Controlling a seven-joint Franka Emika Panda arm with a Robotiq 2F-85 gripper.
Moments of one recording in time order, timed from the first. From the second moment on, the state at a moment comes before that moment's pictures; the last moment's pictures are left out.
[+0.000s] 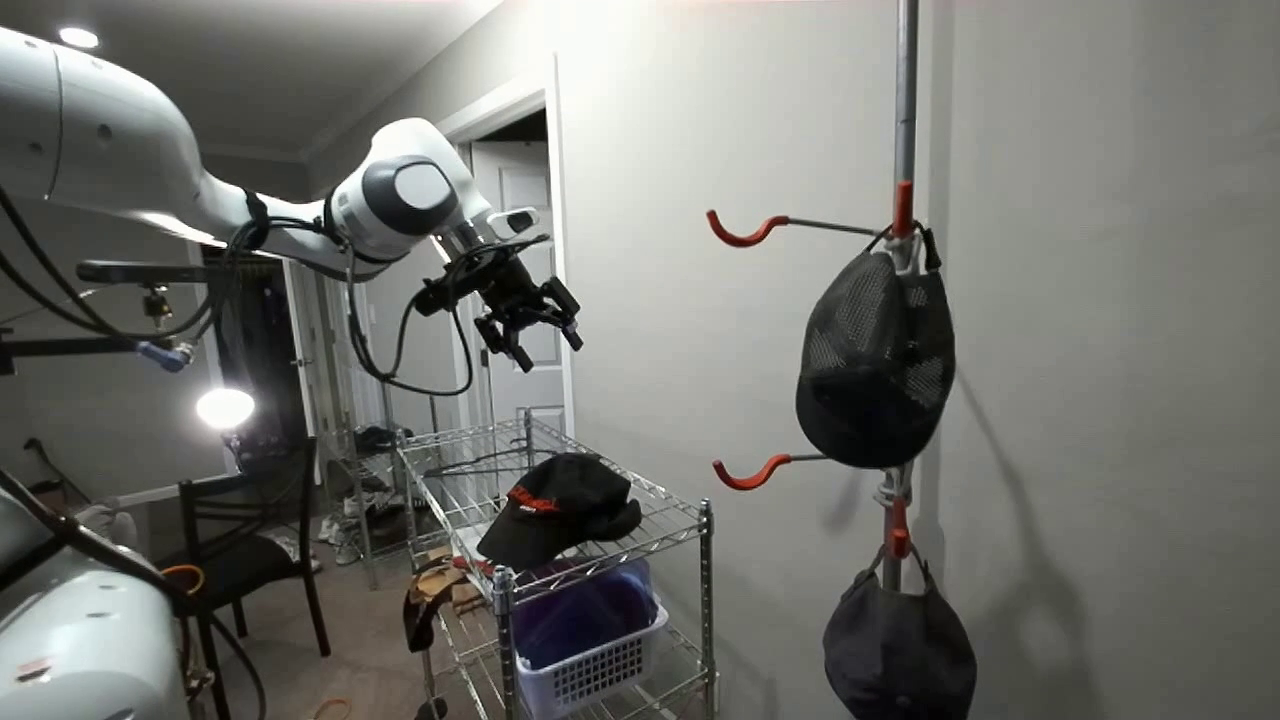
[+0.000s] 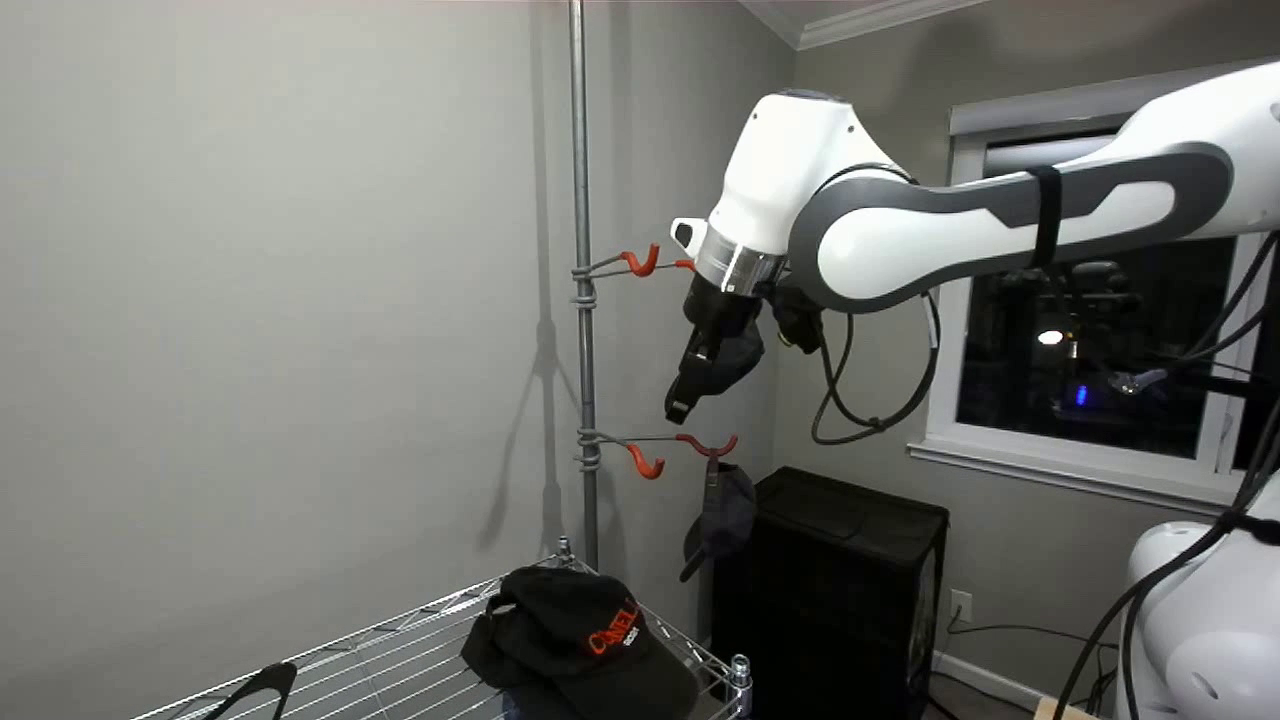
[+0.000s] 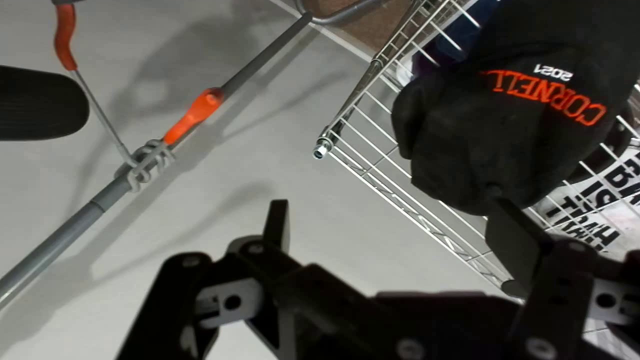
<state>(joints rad) 0.13 -0.53 0.28 -2.22 -0.20 2.14 -0.10</state>
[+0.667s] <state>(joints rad) 0.22 -0.37 0.33 -2.17 -0.20 2.12 -0.01</state>
